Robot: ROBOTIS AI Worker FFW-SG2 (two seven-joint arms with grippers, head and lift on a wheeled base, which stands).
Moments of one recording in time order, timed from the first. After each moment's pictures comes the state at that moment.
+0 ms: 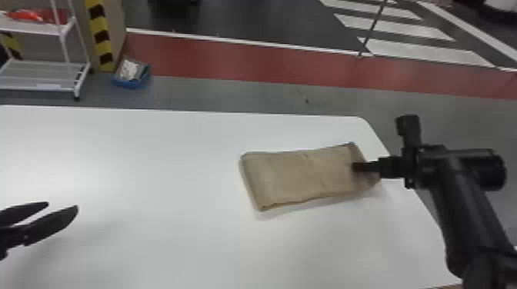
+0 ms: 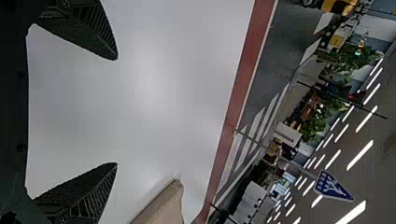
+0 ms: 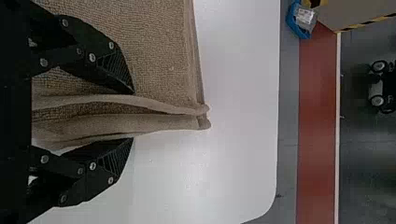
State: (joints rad) left arm 0.14 0.10 0.40 -1.88 0.10 0.84 -0.96; right arm -0.59 -0.38 -0.31 -0.85 0.37 0.67 0.74
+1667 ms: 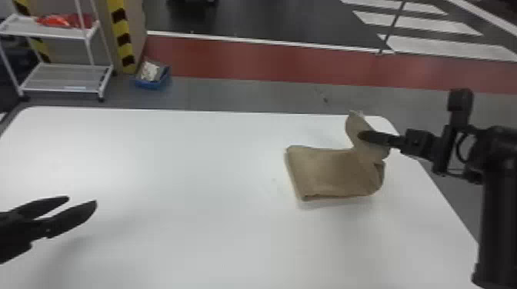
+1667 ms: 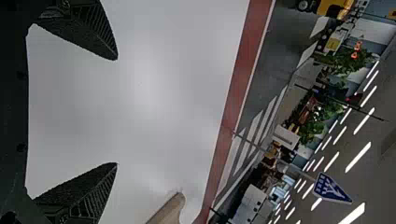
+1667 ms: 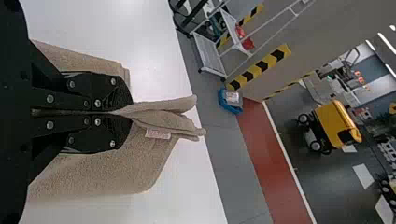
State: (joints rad) left arm 0.14 0.10 0.42 -1.91 0.10 0.86 -0.97; right arm -0.44 -0.27 -0.44 -1.50 0.09 1.19 0.93
